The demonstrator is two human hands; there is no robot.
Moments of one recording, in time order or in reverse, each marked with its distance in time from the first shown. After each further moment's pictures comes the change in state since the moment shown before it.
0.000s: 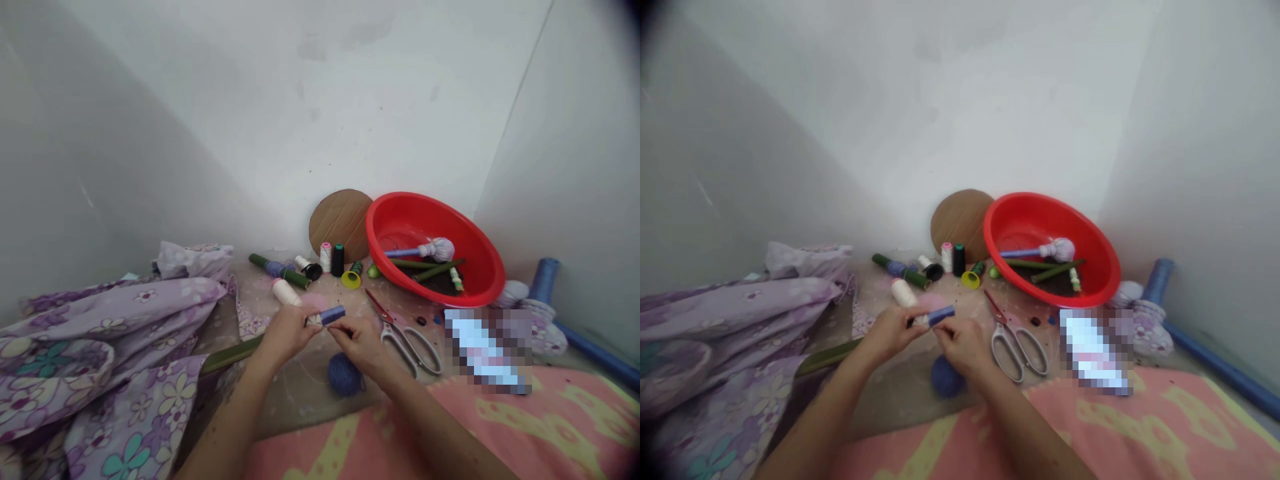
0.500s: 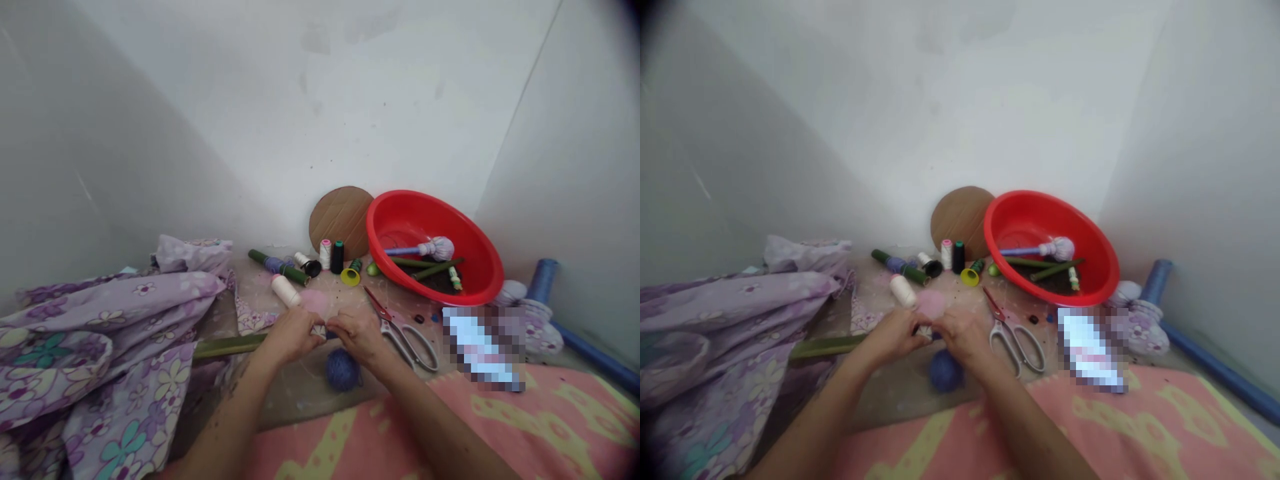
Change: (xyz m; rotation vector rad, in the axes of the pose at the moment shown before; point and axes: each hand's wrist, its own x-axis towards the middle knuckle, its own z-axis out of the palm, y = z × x) left_hand -0.003 0.006 0.008 0.051 -0.145 0.046; right_hand 0.006 -0.003 -0.012 -0.339 -0.051 -0.279
